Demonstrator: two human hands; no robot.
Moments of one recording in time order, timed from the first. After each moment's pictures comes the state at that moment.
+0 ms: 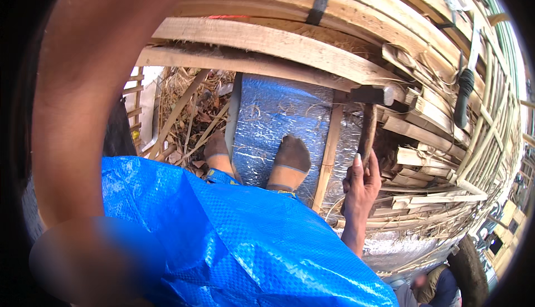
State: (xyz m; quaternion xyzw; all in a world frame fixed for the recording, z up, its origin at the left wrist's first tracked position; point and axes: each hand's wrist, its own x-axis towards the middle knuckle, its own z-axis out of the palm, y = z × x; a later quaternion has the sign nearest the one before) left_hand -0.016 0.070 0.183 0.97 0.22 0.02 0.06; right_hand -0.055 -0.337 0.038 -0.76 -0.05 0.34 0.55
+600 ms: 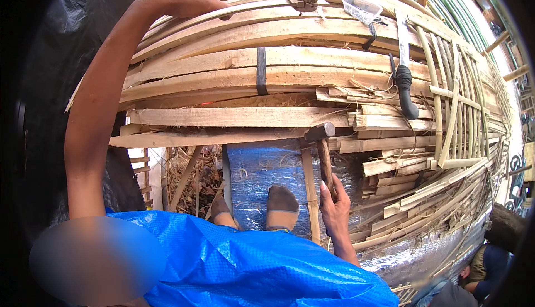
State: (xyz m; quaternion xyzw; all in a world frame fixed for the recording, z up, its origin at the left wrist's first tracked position) left_hand -0.049 0.072 0.313 0.96 0.22 -0.14 0.11; right_hand -0.050 -0.351 0.026 -0.74 -0.07 0.35 0.57
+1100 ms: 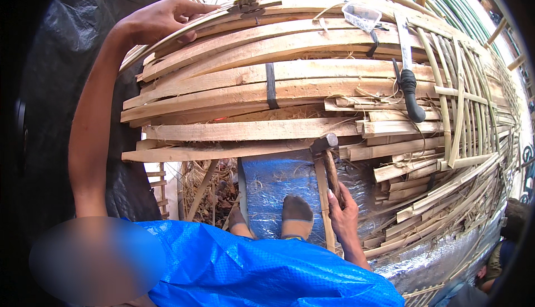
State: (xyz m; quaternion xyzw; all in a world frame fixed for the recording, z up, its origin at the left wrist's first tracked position) left_hand -0.087 0.124 0.317 0.97 0.14 -0.10 0.19; right_hand -0.056 -0.343 0.024 -0.74 -0.07 0.35 0.56
